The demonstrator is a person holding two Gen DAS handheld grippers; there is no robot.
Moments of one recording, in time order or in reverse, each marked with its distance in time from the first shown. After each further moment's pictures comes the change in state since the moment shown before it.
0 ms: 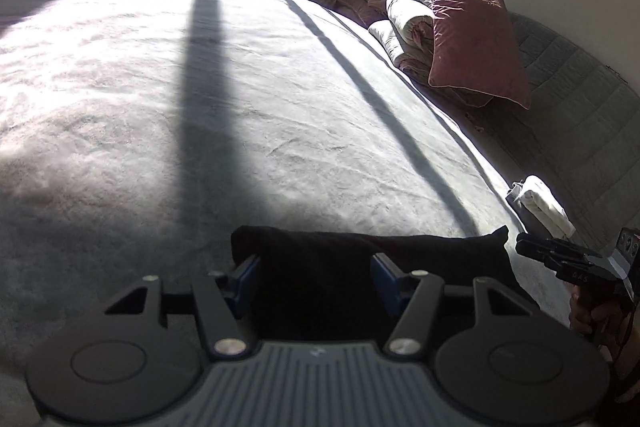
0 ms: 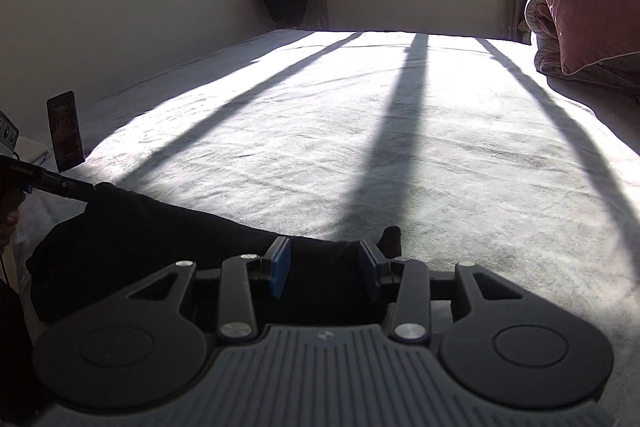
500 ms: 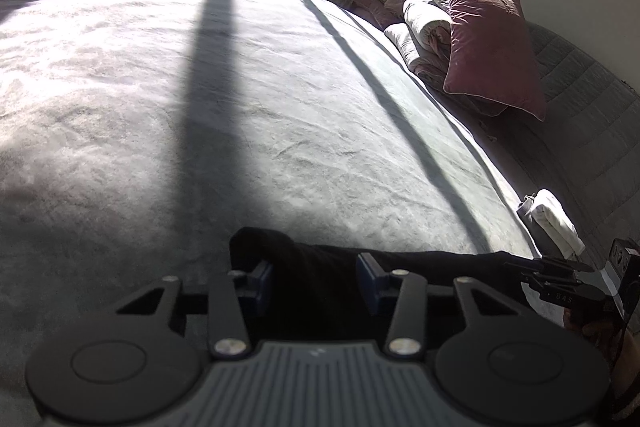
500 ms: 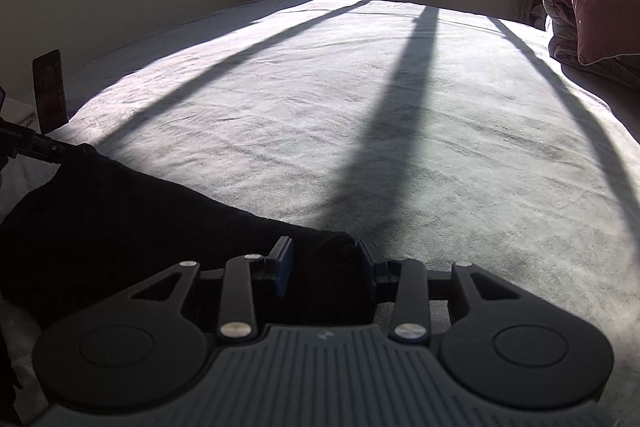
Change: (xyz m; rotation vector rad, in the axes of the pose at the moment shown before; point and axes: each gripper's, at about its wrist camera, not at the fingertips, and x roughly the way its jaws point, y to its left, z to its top) left arm 0.017 0.002 0.006 -0.052 0.000 0.024; right arm 0.036 -0.011 0.001 -0.044 0.129 0.019
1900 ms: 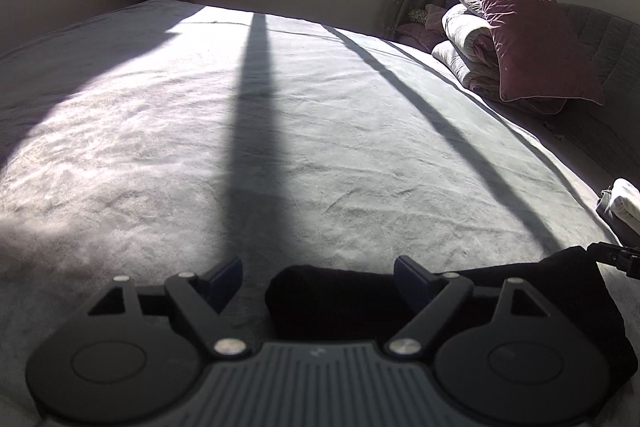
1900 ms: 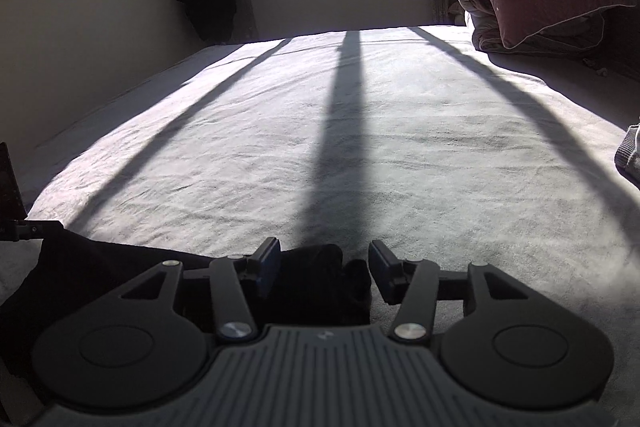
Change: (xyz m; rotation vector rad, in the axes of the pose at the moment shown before) left arm 0.005 -0.028 0.008 0.148 -0.146 0.286; right arm -0.008 0.007 0.006 0.220 -0.144 -0.173
